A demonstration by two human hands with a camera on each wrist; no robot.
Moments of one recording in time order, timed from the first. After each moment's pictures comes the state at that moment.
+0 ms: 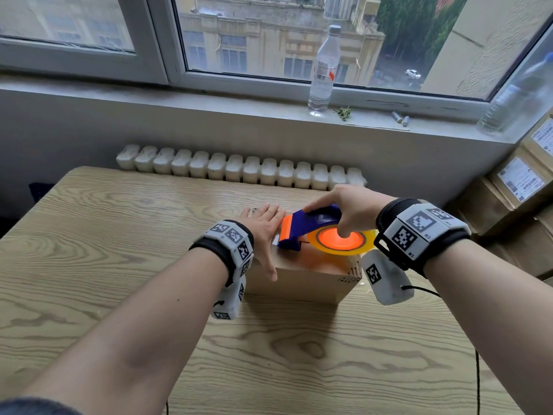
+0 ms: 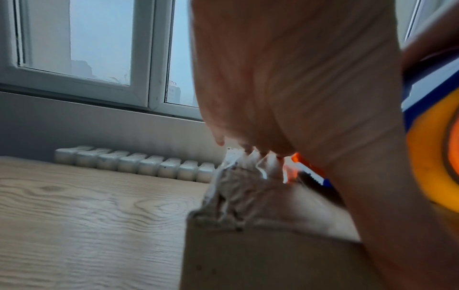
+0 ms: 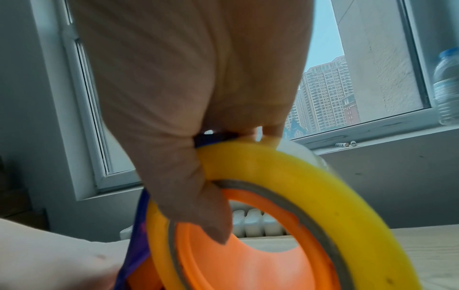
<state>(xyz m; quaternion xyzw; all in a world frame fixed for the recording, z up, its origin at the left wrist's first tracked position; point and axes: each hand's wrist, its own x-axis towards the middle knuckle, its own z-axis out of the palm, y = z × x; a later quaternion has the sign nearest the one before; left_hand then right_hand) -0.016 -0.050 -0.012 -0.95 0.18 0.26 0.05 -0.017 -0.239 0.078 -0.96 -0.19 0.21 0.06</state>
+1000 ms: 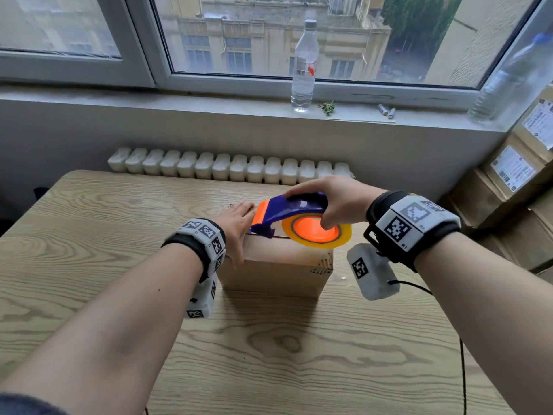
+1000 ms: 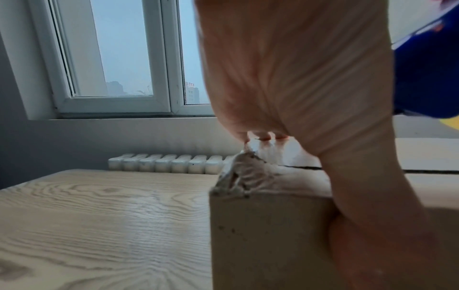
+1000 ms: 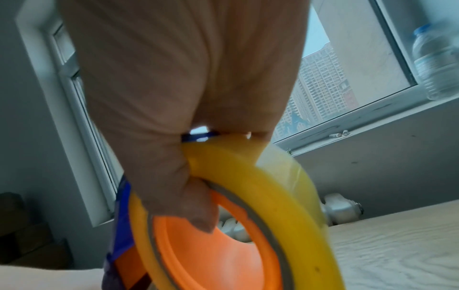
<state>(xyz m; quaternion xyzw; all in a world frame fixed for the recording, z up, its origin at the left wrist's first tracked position) -0.014 -0.062 -0.026 -0.96 0.16 0.22 0.05 -0.025 -0.286 0.081 -0.94 -0.24 0.17 0.18</state>
